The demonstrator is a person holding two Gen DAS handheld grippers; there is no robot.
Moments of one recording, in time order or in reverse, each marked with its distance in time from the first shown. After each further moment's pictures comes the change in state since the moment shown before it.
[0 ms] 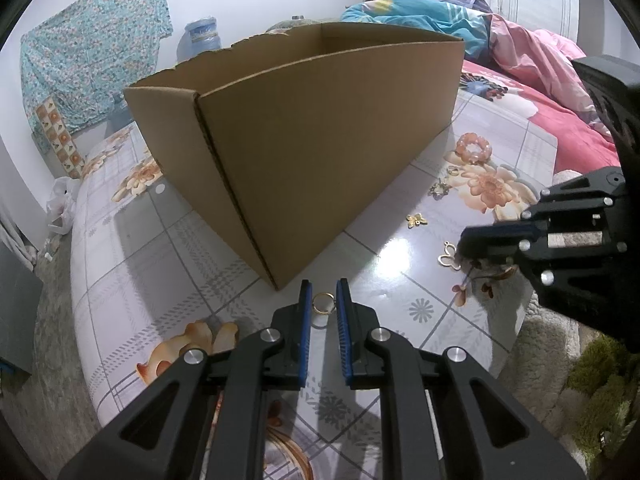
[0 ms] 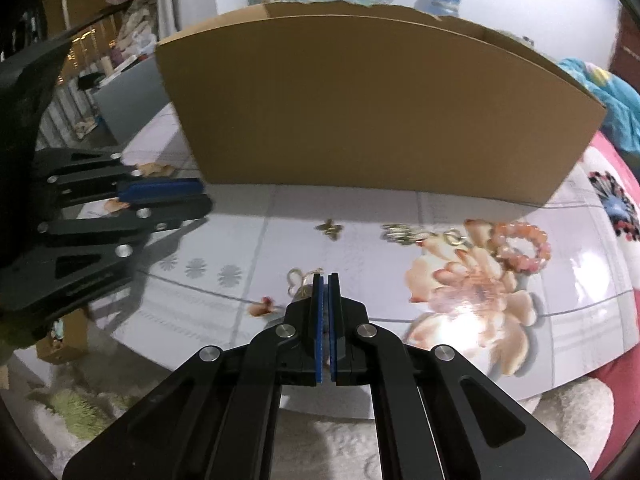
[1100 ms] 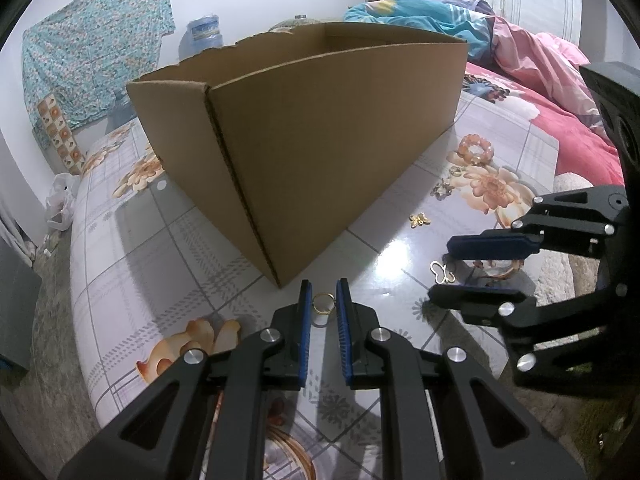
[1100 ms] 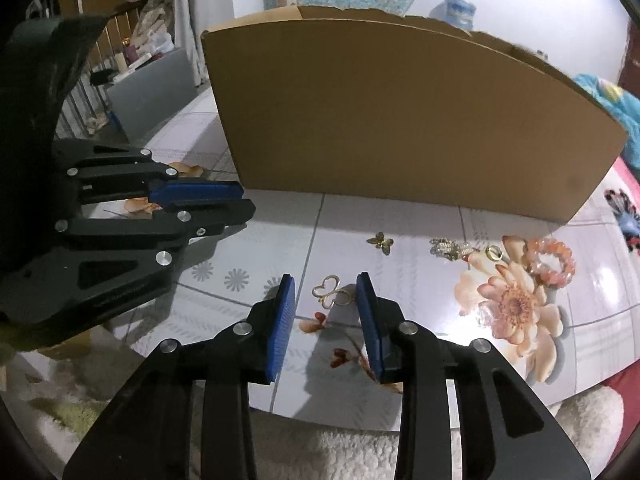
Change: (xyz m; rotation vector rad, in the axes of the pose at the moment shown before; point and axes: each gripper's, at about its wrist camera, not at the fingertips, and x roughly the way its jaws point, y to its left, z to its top) left arm 0.001 0.003 -0.002 -0.010 0.000 -0.003; right arm 0.002 0.019 0.002 -0.032 -0.037 0.006
